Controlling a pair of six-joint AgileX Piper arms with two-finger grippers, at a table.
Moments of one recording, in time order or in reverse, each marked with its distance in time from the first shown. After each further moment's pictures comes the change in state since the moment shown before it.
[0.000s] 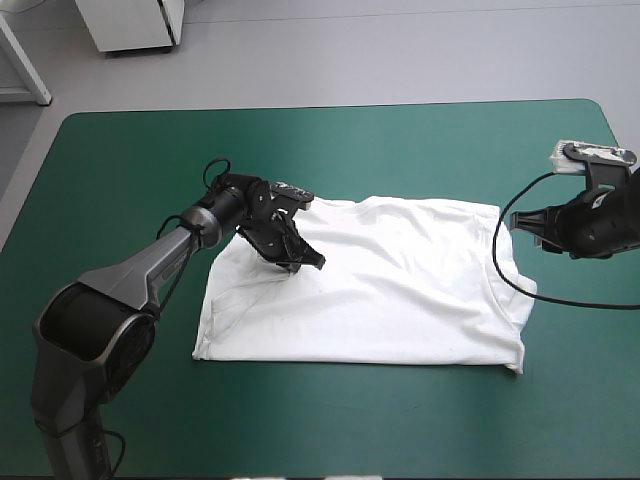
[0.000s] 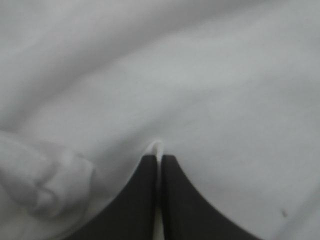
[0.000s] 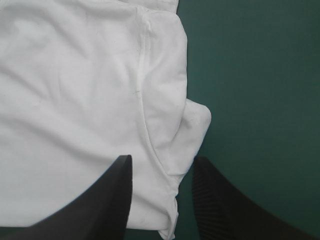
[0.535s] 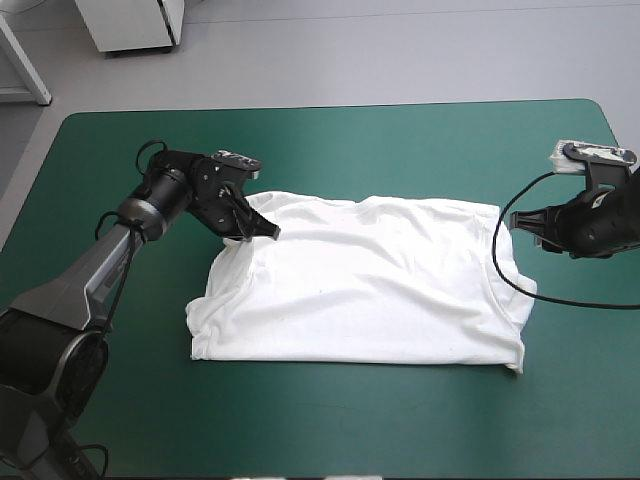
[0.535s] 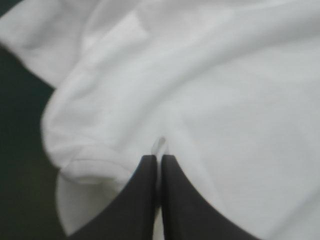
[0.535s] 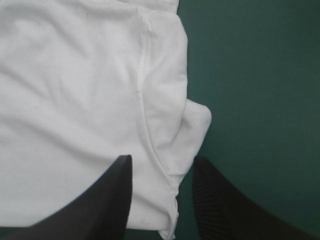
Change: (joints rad) left arm 0.131 -0.172 0.009 0.102 0.042 -0.042; right arm 0.000 0.000 0.000 0.000 0.000 -0.001
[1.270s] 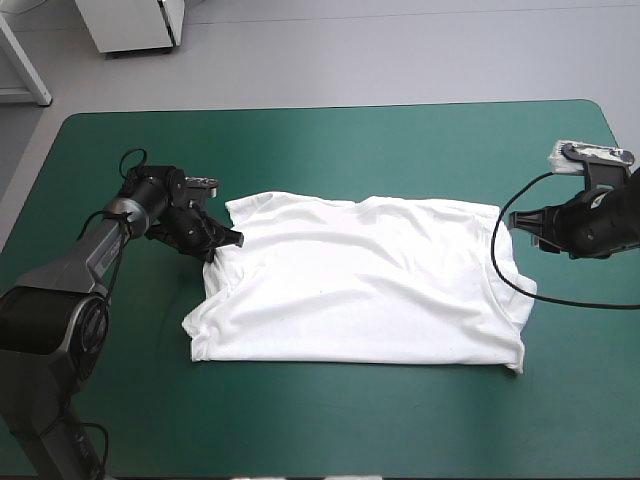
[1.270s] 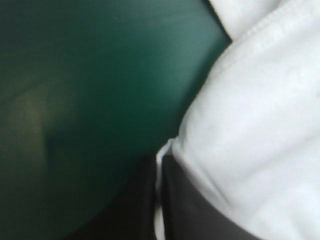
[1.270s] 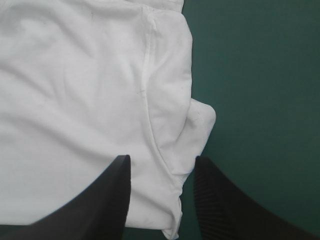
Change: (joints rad) left arm 0.187 0.124 0.079 0.041 -0.017 -0.083; right arm 0.000 0.000 0.001 0.010 -0.001 -0.002
